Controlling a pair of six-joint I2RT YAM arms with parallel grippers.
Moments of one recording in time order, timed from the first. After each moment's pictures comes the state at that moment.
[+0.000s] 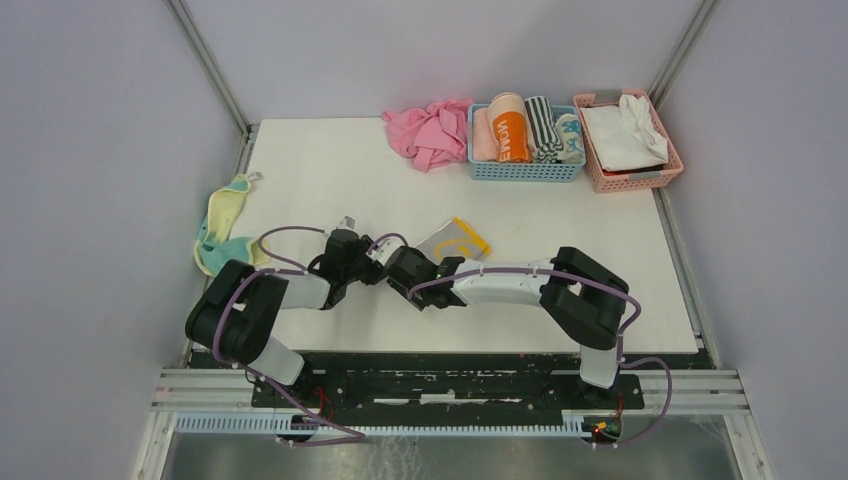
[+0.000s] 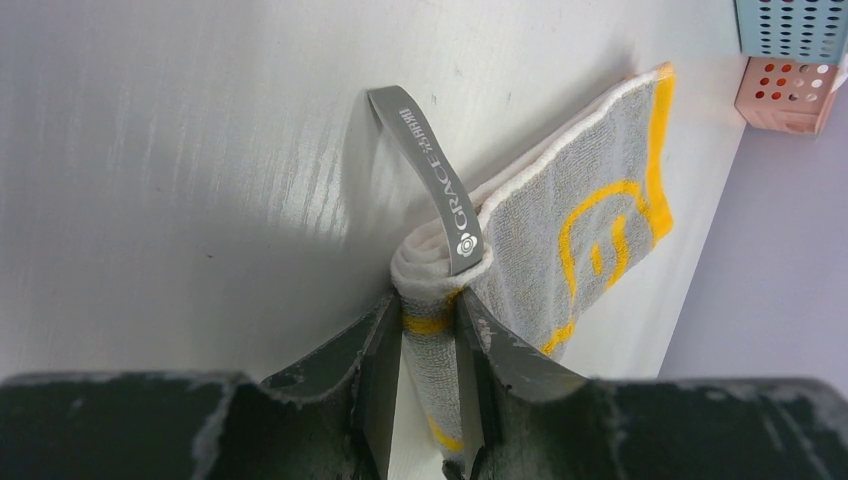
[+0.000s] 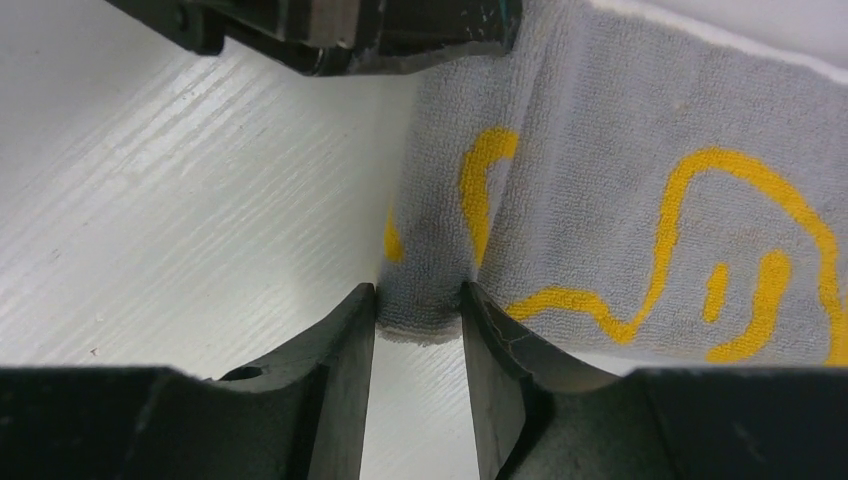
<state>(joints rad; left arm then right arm) -0.40 1.54 0.41 0.46 0.17 -1.02 1.12 1.88 1.20 -0.33 0.31 0.10</state>
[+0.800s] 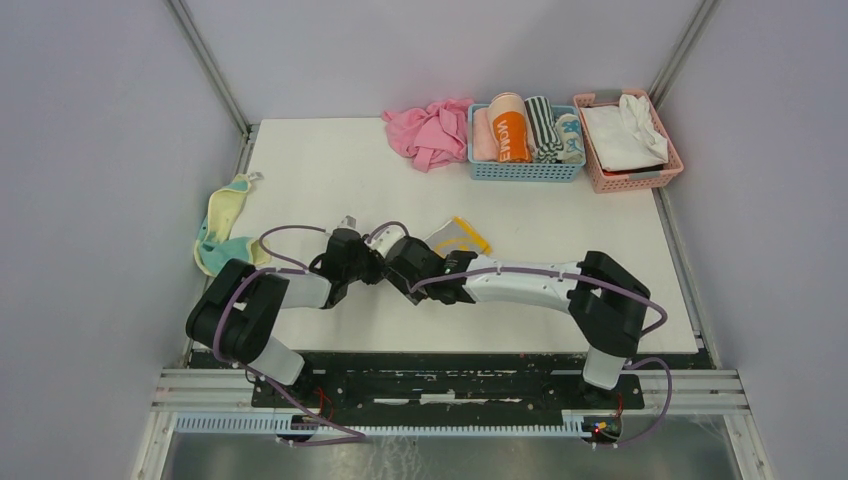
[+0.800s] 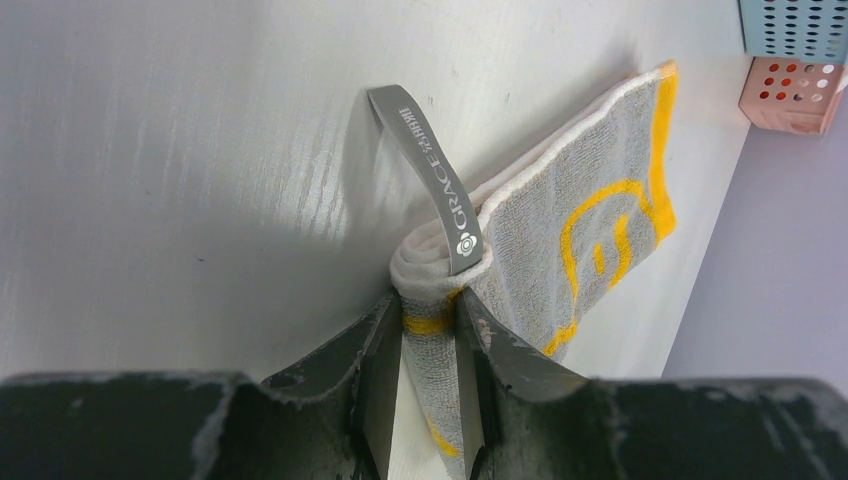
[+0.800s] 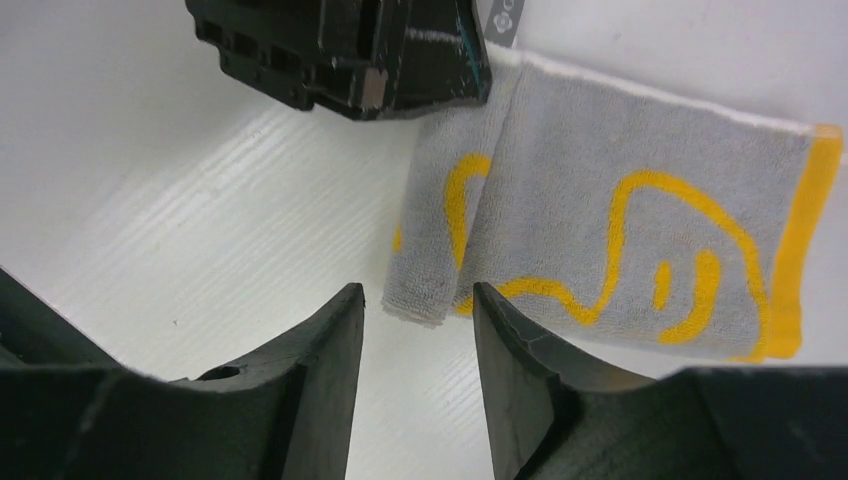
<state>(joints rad) -0.41 1.54 0.43 0.45 0.16 -1.02 1.13 1.78 1.22 -0.36 0.30 0.11</state>
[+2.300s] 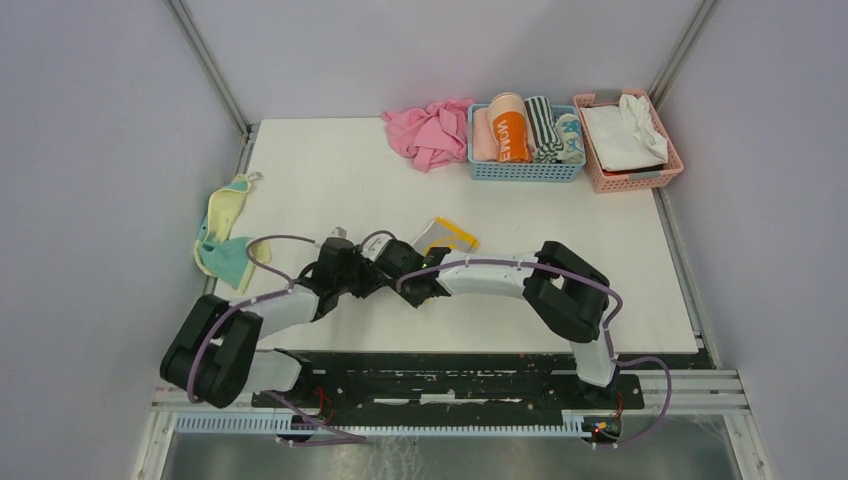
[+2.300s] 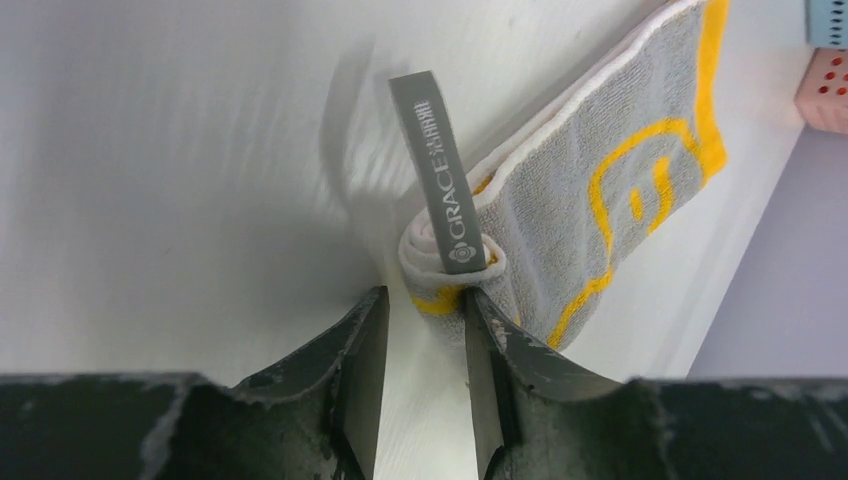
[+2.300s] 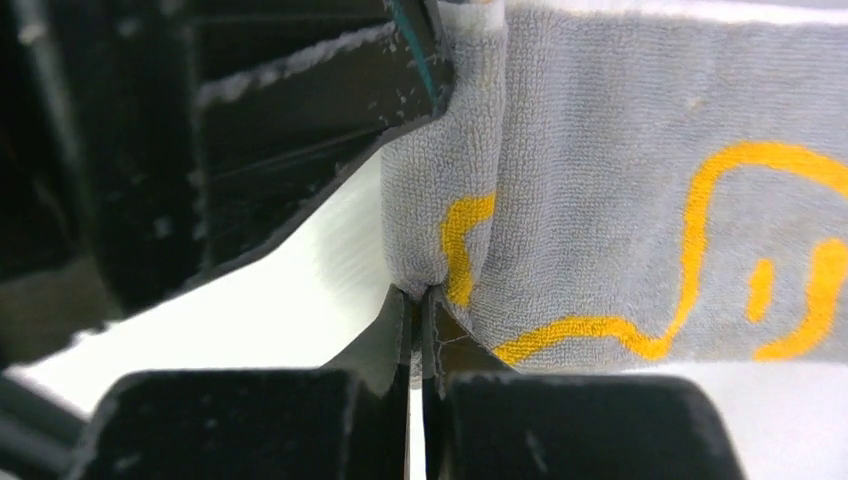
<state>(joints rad) -0.41 1.38 0.38 0.27 0.13 -1.02 1.11 2.00 1.36 -0.47 0.28 0.11</state>
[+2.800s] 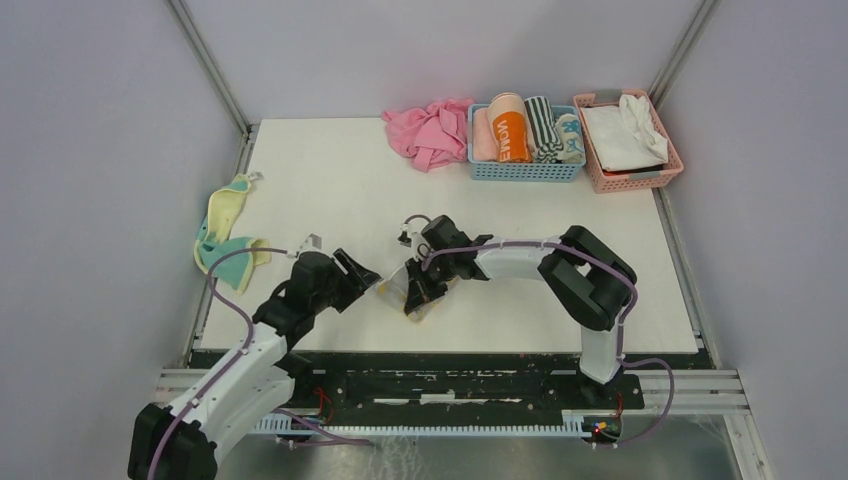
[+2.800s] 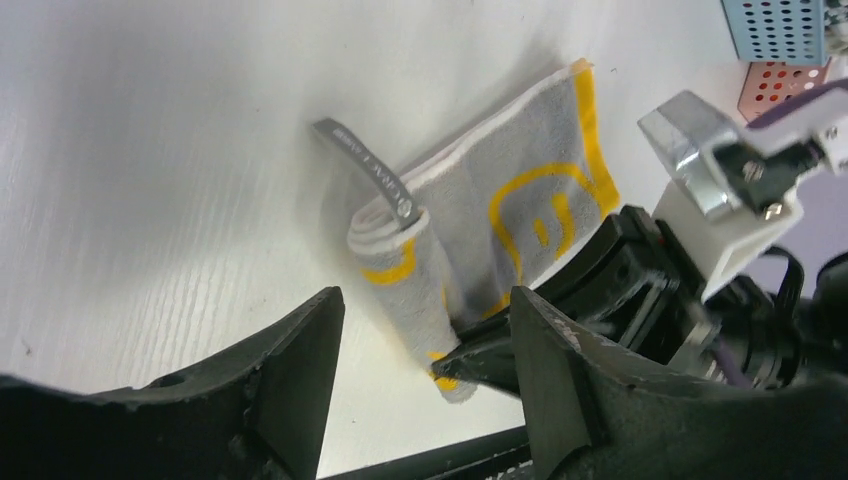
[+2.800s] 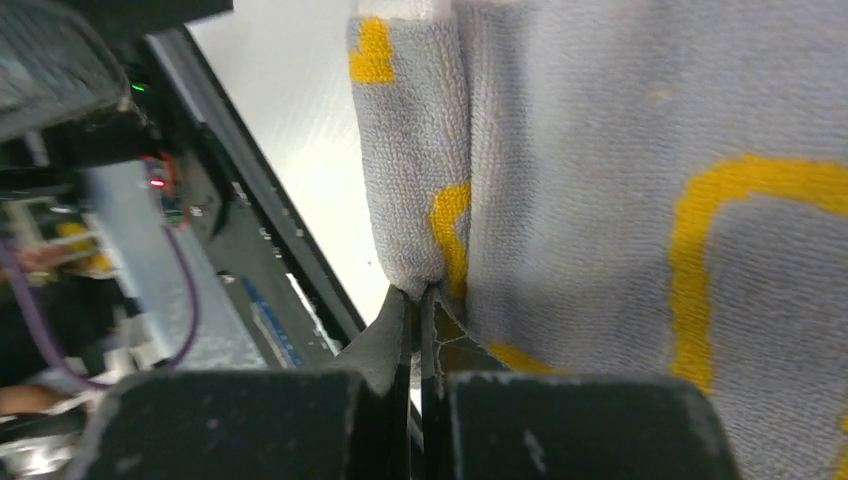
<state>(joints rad) -0.42 0.77 0.36 -0.26 0.02 -1.02 0.89 1.91 1.11 -0.16 -0.55 0.41</state>
